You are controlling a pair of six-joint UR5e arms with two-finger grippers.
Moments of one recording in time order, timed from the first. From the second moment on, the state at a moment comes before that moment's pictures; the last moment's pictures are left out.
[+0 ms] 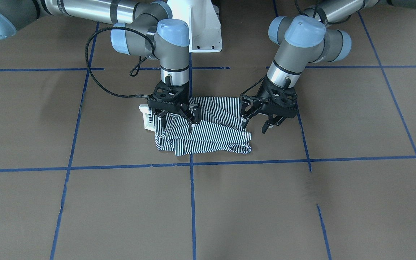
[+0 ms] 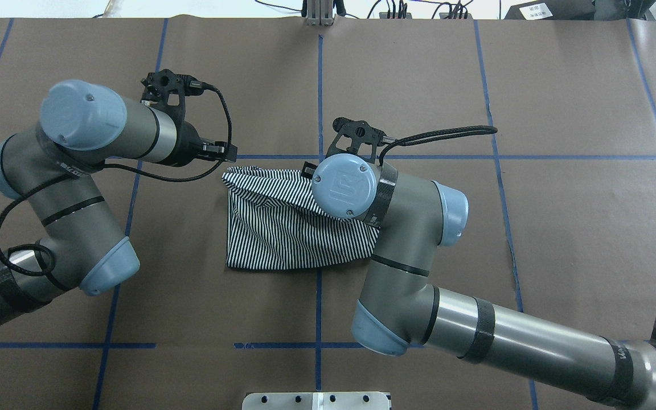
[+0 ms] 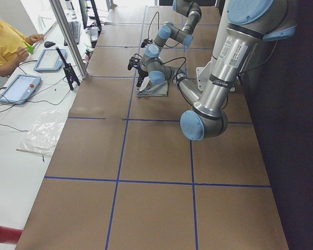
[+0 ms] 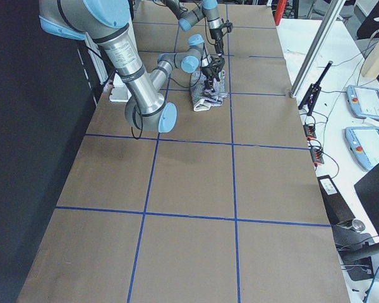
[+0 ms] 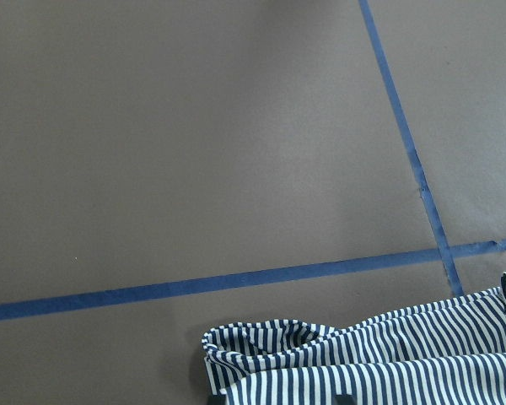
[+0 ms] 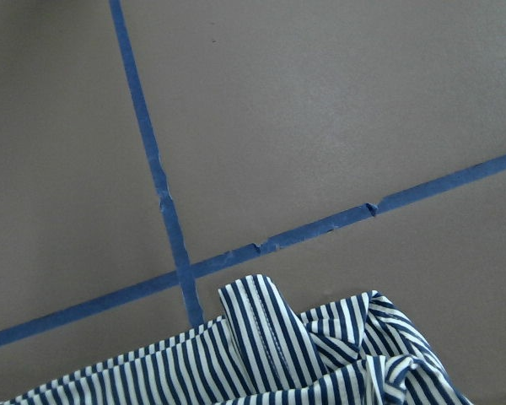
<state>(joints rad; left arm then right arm) -0.71 -2.03 -1.73 -2.01 -1.86 -0.98 0.44 -0.81 1.56 -1.49 1.44 1.59</state>
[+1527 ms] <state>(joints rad) -0.72 -2.03 -1.73 -2.01 -1.88 -0.96 0.39 -0.81 1.49 -1.58 1.41 1.26</state>
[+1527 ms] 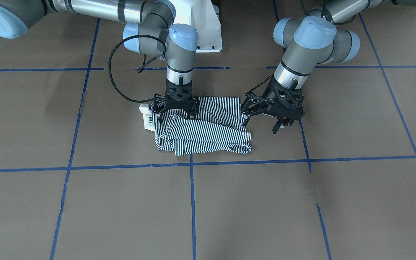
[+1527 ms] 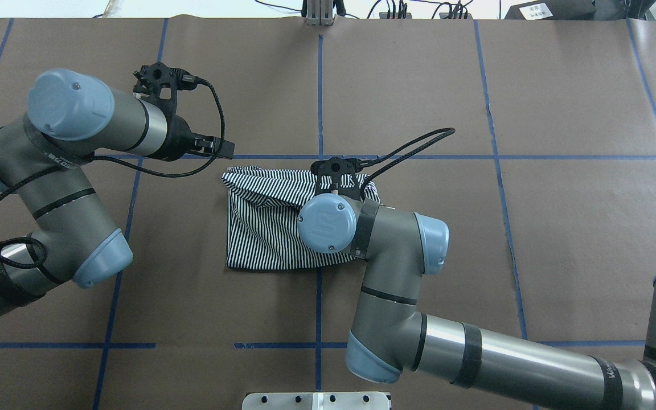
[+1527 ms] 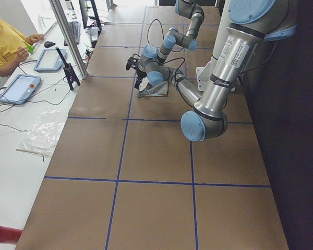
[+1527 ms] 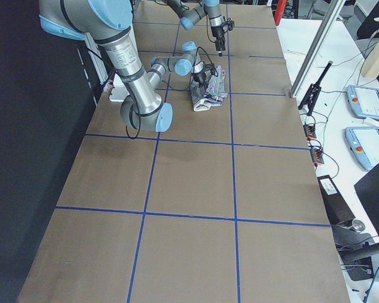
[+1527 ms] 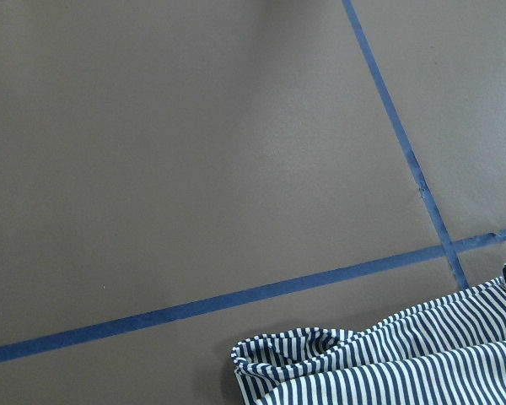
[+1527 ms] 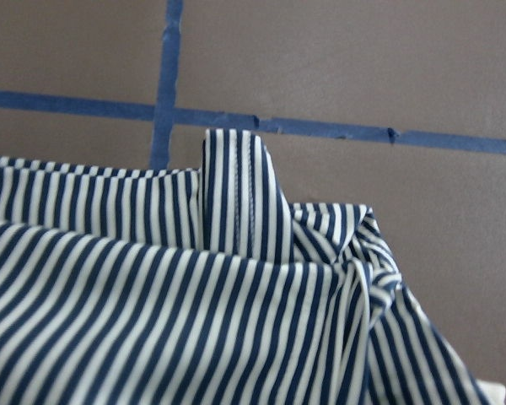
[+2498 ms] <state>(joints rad) -0.72 -2.03 -1.73 -2.01 -1.88 -0.97 0.66 -0.66 1.29 -1.58 1.65 1.13</state>
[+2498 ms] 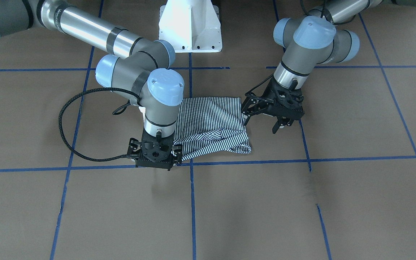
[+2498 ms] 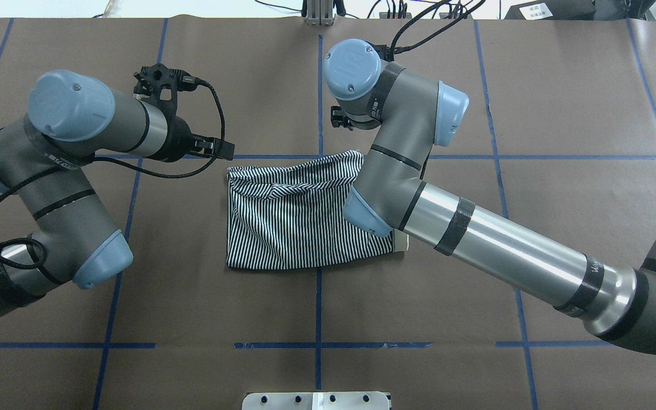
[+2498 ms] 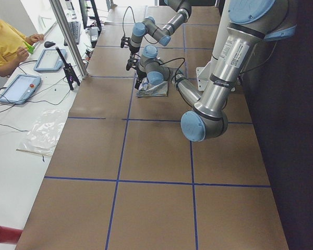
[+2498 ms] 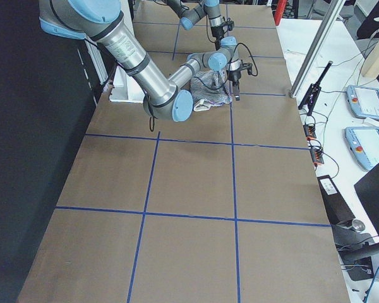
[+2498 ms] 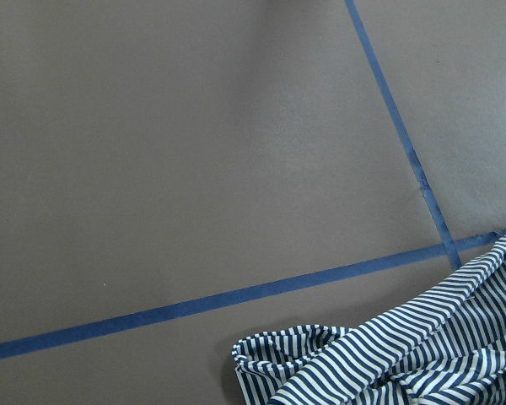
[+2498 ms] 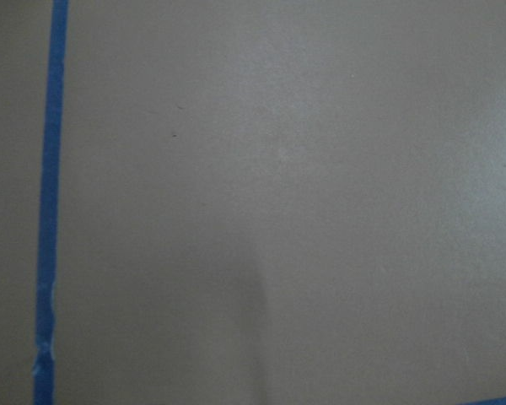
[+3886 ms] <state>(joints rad) -0.52 -2.13 -1.56 -1.97 -1.65 -1.15 0.56 -0.89 1.69 -1.58 1.66 1.22</state>
